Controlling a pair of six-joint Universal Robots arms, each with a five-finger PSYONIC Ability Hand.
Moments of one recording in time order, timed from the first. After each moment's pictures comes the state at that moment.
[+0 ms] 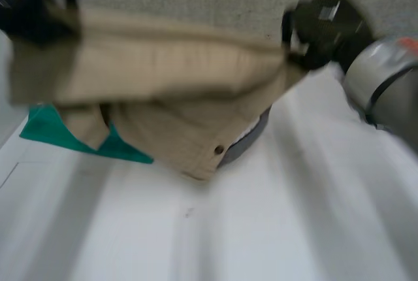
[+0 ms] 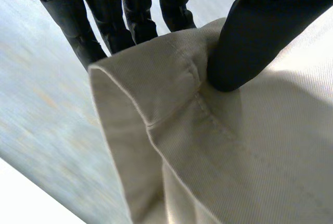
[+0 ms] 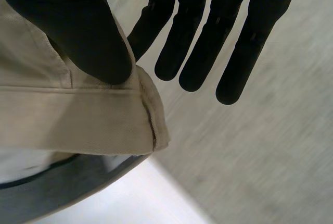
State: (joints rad) left arm 4.37 -1.45 -1.12 2.66 -1.47 3.62; right arm 1.97 -1.40 1.24 0.07 1.35 2.82; left_hand 1.10 1.19 1.18 1.20 0.97; right_hand 1.10 1.18 1.19 1.19 0.99
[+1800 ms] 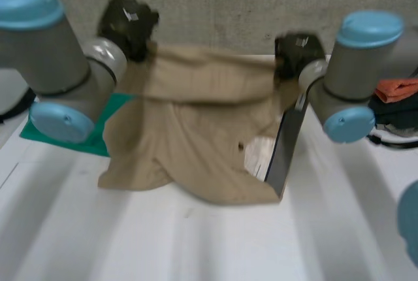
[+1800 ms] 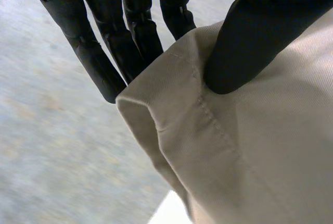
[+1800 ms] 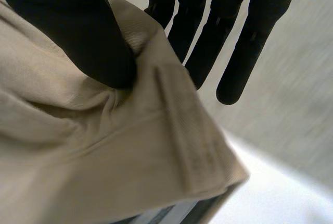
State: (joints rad) left arm 4.26 -2.14 -0.93 3.16 -1.54 3.72; right arm 2.00 -0.67 0.62 0.12 1.56 2.98; left_hand 1.12 1.20 1.19 1.20 0.99; right_hand 1.13 1.18 1.19 1.19 0.99
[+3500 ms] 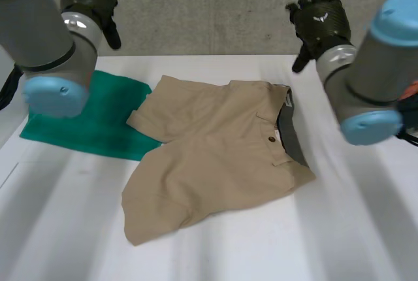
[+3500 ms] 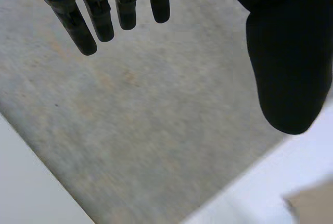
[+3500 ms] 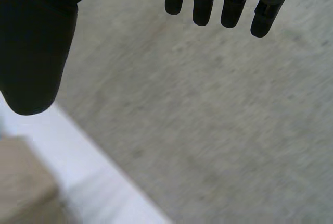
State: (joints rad) left arm 4.30 -2.18 -0.76 3.09 -1.73 3.53; right arm 1.98 -0.95 0.95 -0.11 1.58 2.74; left_hand 0.19 0.20 0.21 0.20 0.05; right_hand 0.22 0.20 0.21 0.21 0.05
